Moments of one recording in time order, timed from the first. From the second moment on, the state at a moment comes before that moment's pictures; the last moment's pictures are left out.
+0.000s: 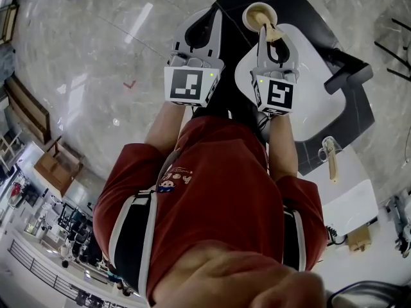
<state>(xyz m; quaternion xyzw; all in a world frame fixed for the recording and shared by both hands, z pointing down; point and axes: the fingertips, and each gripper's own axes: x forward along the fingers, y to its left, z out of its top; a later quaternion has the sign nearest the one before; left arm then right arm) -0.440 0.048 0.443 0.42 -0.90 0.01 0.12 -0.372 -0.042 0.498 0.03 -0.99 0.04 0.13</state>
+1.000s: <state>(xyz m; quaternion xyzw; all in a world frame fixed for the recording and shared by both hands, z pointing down) -0.348 -0.064 0.375 0.59 -0.80 0.00 0.06 -0.265 -0.099 0.400 0.19 -0.98 0.05 0.03</state>
